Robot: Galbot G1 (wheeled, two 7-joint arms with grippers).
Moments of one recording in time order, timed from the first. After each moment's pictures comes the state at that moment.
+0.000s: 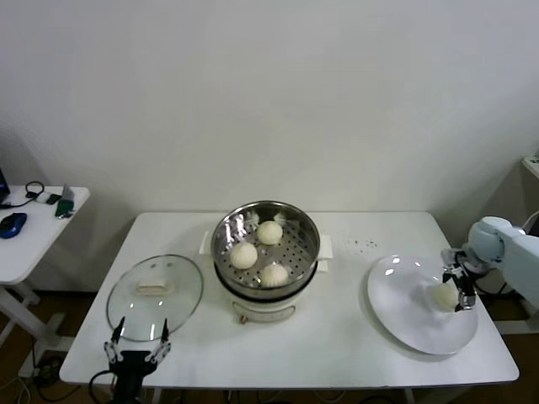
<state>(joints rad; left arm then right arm) 1.79 -1.51 -0.66 -2.02 0.15 -0.09 -0.09 0.01 0.61 -0.93 0.95 -0.14 -0.07 -1.11</state>
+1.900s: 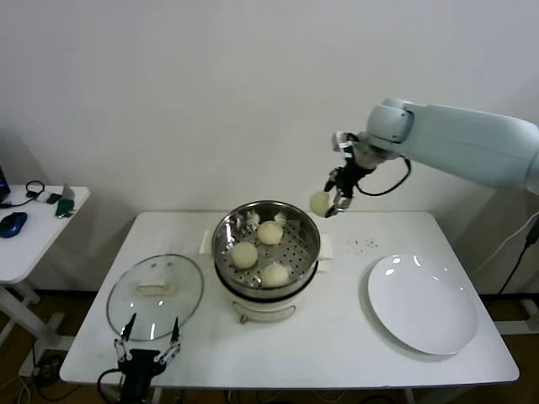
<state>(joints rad) 1.82 -1.45 -0.61 -2.05 0.13 -0.13 -0.10 0.83 1.09 -1.63 1.14 0.86 -0.35 -0.97</state>
